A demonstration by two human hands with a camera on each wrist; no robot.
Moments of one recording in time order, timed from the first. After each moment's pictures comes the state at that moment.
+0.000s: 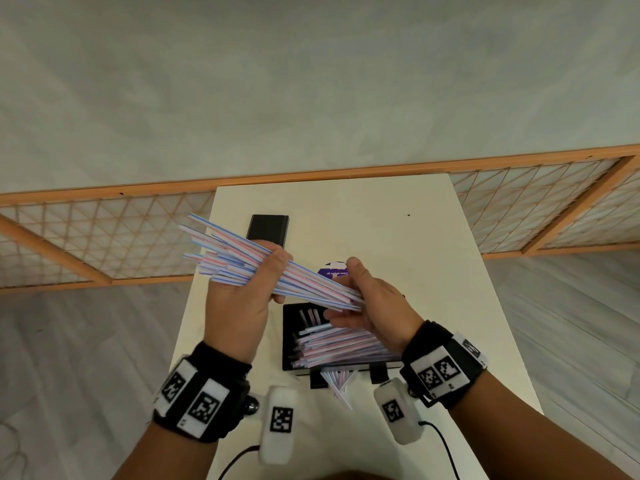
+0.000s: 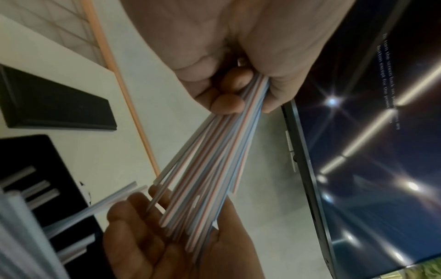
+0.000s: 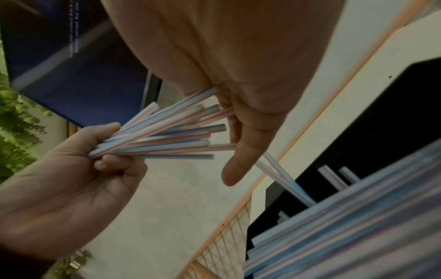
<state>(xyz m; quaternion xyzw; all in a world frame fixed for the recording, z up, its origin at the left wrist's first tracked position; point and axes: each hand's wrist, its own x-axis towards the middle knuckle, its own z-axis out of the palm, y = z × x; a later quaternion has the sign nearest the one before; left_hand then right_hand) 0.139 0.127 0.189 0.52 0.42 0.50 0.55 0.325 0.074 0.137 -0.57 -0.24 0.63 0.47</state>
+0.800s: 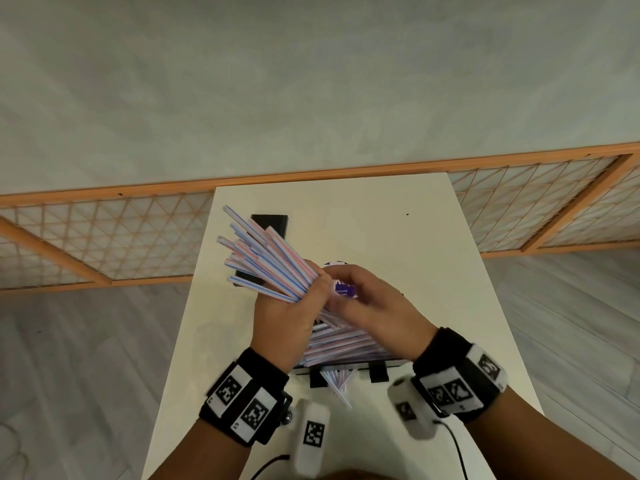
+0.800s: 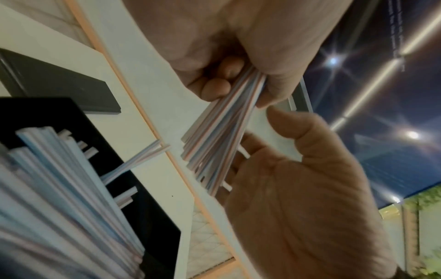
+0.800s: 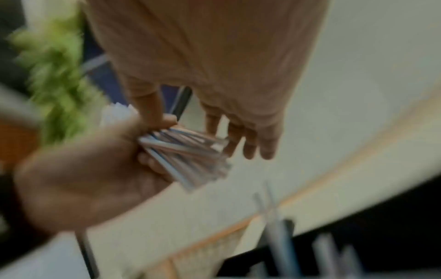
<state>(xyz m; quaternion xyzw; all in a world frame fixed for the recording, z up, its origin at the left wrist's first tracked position) 0.173 0.100 0.168 0.55 0.42 0.45 0.57 0.329 0.056 0.151 -0.56 -0.47 0.52 0.43</state>
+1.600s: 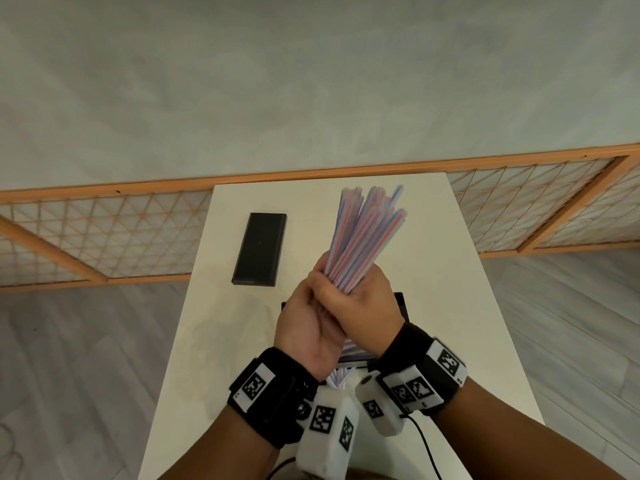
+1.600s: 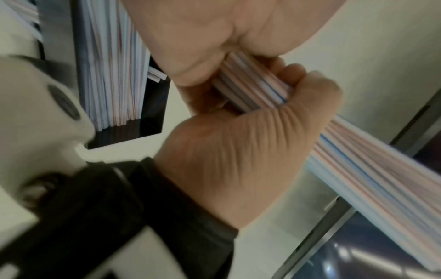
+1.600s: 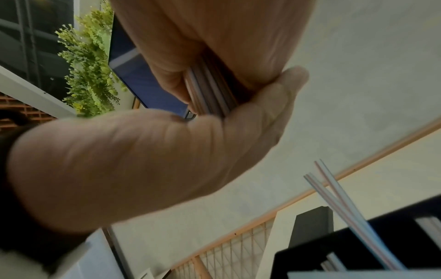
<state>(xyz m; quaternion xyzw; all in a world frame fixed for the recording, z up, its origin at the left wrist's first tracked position) 0.199 0.093 0.157 0.20 0.39 0.37 0.82 0.290 0.069 0.170 -0.60 -0.47 0.35 0.55</state>
